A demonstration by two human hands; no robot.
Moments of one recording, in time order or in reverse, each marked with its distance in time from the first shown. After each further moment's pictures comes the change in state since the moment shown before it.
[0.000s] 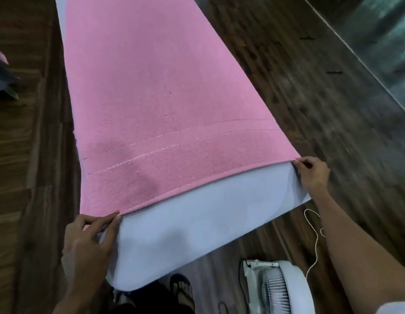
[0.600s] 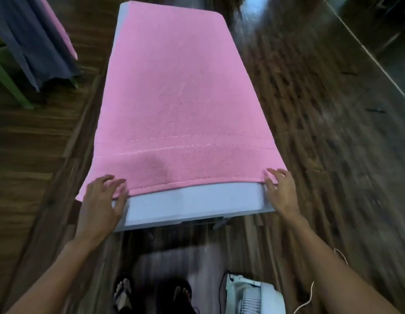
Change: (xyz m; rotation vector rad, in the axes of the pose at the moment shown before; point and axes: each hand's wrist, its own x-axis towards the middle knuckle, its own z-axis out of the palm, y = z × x) left_hand -0.065 0.062 0.016 0.210 -0.009 0.111; right_hand -0.034 0.021 -0.021 -0.102 -0.296 -0.418
